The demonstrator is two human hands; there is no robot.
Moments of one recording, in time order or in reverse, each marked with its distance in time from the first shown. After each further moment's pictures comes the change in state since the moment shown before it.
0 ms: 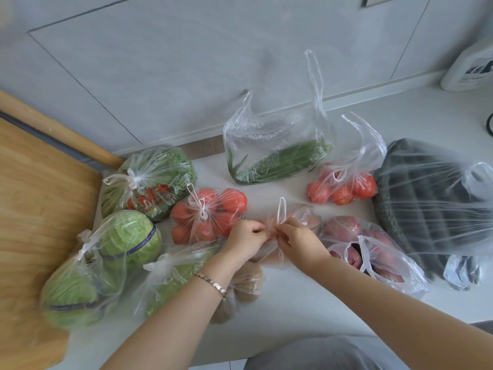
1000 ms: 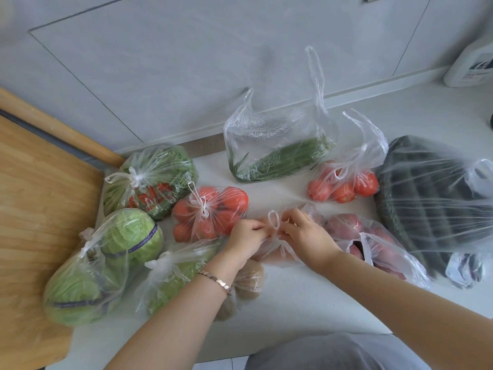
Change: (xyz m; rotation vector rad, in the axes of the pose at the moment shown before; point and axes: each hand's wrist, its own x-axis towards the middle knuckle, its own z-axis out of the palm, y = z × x) left_hand -0.001 0.000 0.005 -0.117 0.037 -0.108; right_hand 0.001 0.018 -0.003 -0.307 0.152 -0.338
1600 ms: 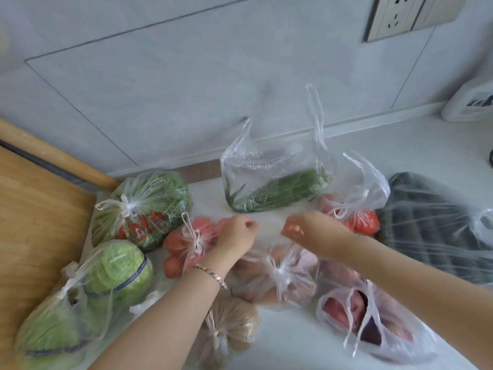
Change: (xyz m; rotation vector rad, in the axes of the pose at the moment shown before) left_hand 0.070 0.041 -0.024 0.363 0.110 0.100; right_hand 0.078 0.022 -0.084 0.059 -0.451 0.247
